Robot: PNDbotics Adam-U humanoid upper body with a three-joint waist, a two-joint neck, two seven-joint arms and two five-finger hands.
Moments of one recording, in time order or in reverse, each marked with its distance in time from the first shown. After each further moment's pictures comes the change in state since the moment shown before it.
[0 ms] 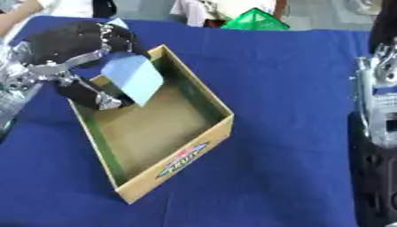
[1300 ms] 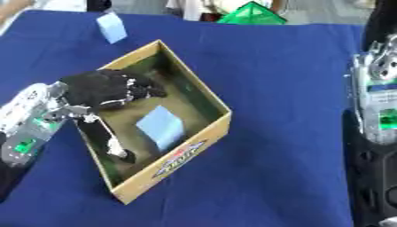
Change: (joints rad) left arm 0.067 -0.087 -0.016 0.057 -0.199 -0.087 -0.120; right arm -0.004 -0.001 -0.006 0.006 -0.007 0.003 -0.004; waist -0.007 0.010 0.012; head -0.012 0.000
